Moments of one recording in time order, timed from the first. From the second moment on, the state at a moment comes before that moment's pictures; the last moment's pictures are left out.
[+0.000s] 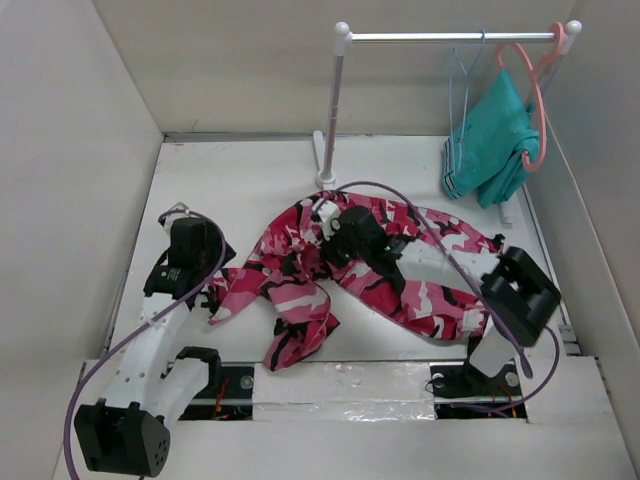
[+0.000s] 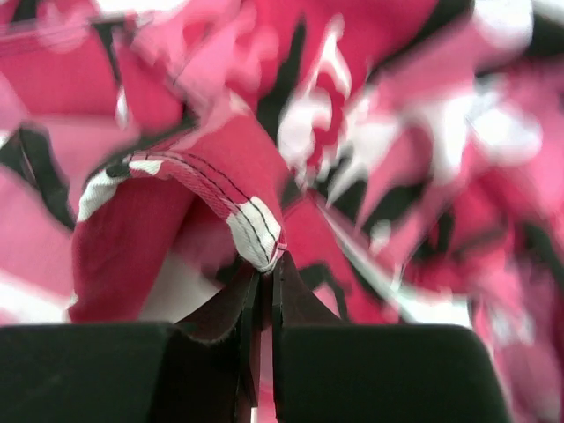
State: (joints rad) left arm -0.12 0.85 0.68 -0.57 -0.16 -0.69; right arm 0.82 1.73 1.11 0.02 -0.14 -0.05
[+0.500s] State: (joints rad) left arm -0.14 1.21 0.76 -0.62 0.00 -0.61; right arm 1.12 1.09 0.51 -0.17 0.15 0.32
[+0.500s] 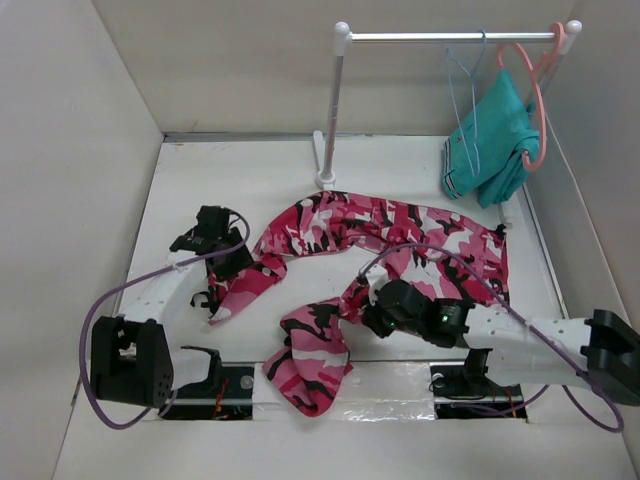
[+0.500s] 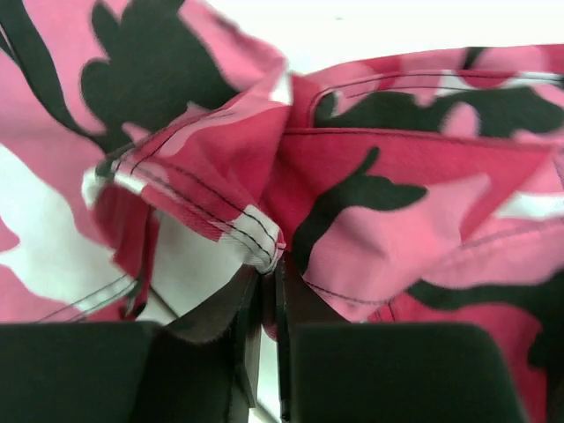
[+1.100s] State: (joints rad) left arm -0.25 1.35 0.77 -0.59 -0.24 -0.60; right arm 1.13 0.90 0.56 -0.30 0.26 0.36
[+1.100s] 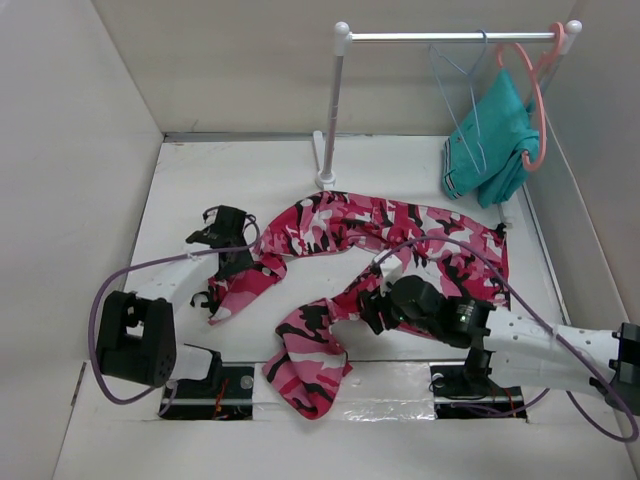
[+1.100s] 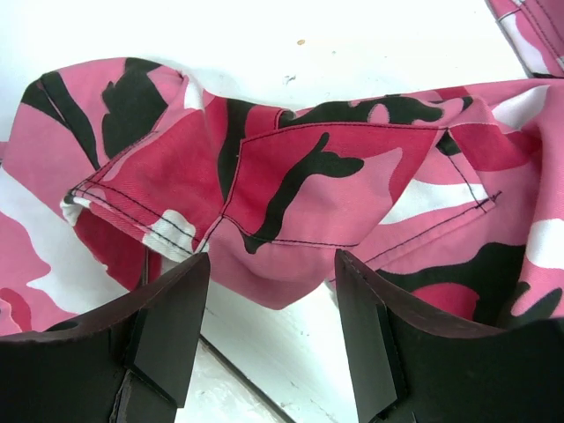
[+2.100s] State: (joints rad) left arm -0.26 1.22 0.91 -0.66 -0.26 -0.56; right arm 1.13 0.90 0.53 -0.27 0.33 0.36
